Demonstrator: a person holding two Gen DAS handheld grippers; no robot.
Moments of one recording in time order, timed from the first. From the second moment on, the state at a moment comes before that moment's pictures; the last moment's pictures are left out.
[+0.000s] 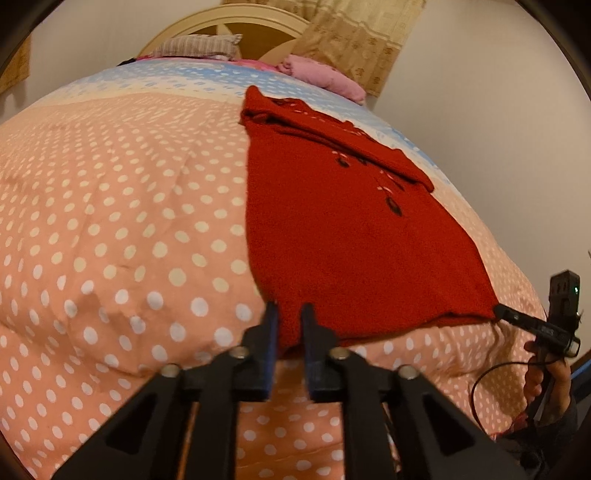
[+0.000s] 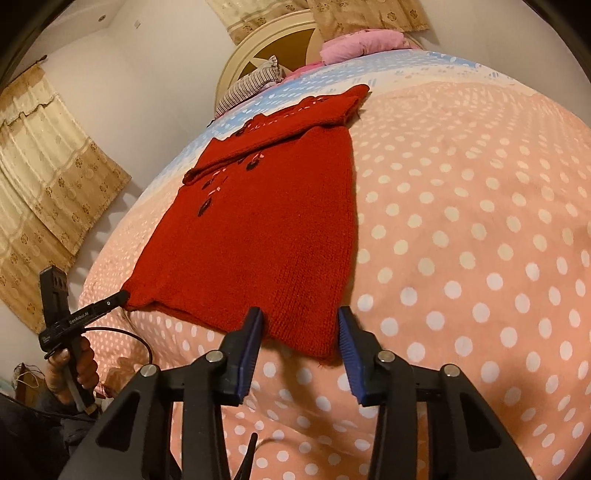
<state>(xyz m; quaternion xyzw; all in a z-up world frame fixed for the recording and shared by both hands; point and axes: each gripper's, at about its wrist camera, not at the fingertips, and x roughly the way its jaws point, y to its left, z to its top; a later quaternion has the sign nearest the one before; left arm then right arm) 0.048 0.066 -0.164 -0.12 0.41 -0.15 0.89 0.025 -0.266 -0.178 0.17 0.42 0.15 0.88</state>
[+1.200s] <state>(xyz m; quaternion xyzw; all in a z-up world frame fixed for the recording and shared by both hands) 0.143 0.094 -0.070 -0.23 0.33 -0.24 0.88 0.107 -0.292 -0.044 0.25 0.26 0.22 0.91</state>
